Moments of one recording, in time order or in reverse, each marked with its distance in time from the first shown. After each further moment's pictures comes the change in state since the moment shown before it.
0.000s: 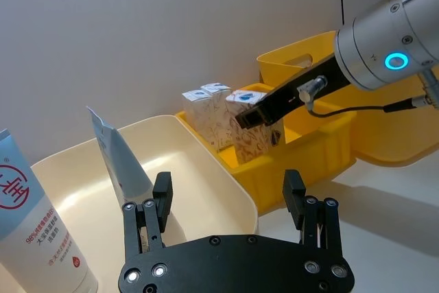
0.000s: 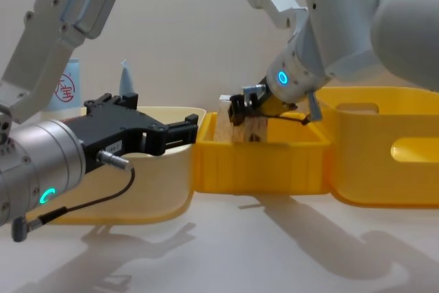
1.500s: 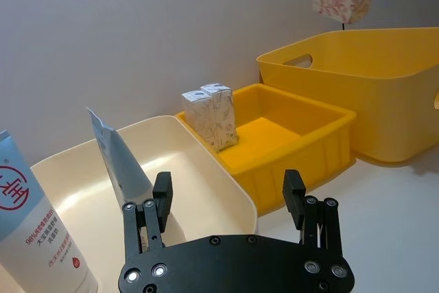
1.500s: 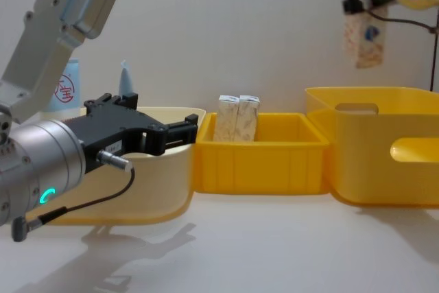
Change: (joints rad) left arm 0.000 0.000 0.000 0.000 0.000 0.000 0.000; right arm -0.193 0.215 0.077 -0.546 -0.148 -0.035 -0.119
